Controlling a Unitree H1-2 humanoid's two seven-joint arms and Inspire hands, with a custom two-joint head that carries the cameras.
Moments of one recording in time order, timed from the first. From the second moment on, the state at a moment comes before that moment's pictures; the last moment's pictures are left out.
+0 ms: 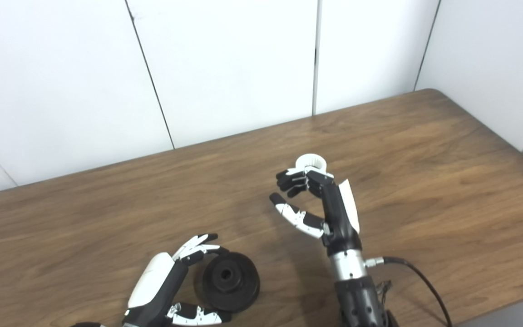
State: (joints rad) left arm -0.06 0.28 -0.37 -0.15 0.47 -0.10 -0.17; right arm -0.02 0.07 0.02 -0.20 -0.43 -0.15 -0.25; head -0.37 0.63
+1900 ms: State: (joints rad) left arm -0.05 0.27 -0.34 -0.15 0.48 -0.11 -0.18; right arm -0.49 -0.53 0.24 0.23 -0.71 0.18 0.27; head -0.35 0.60
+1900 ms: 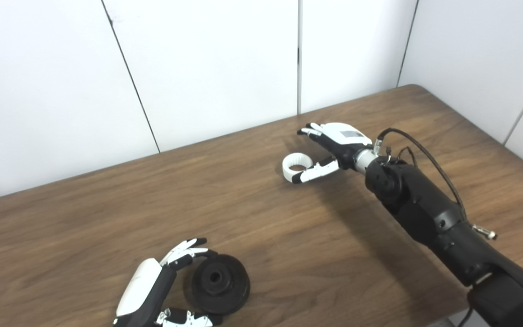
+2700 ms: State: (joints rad) left arm -0.04 0.26 -0.33 -0.16 0.49 -0.10 -0.20; right arm -0.47 -0.53 0.27 0.24 -0.71 0.18 0.24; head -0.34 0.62
